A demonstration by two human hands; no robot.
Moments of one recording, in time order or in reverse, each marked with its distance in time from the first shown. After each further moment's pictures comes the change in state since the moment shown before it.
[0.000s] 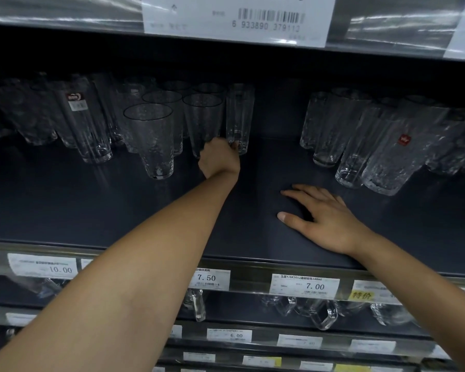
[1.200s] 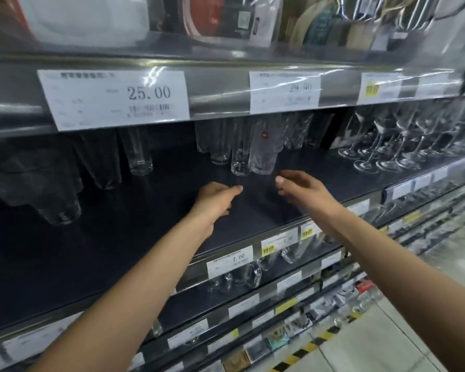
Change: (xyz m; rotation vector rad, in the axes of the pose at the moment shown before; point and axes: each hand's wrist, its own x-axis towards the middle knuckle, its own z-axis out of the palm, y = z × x) left_hand -0.143 0.066 -0.031 -0.640 -0.975 -0.038; right_hand -0.116 0.026 -0.062 1.022 0.560 0.543
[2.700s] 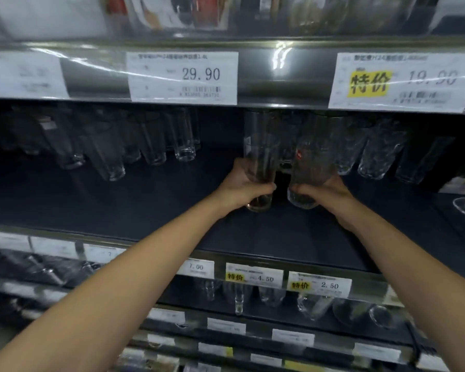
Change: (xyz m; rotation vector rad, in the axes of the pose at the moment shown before) left_hand 0.068 0.011 0.065 0.244 0.290 0.228; right_hand 0.189 0.048 -0.033 -0.058 -0.493 -0.237
